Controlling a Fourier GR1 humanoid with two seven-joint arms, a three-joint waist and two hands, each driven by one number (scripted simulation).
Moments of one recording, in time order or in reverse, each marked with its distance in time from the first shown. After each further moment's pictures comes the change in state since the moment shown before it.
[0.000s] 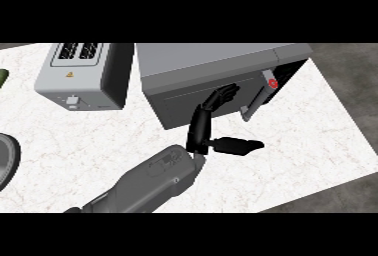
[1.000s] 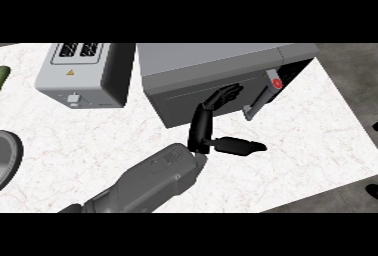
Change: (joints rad) left arm -0.029 0.000 -0.029 0.020 0.106 -0.017 -0.107; right arm -0.100 0.081 0.071 0.153 -0.218 0.051 0.061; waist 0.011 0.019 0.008
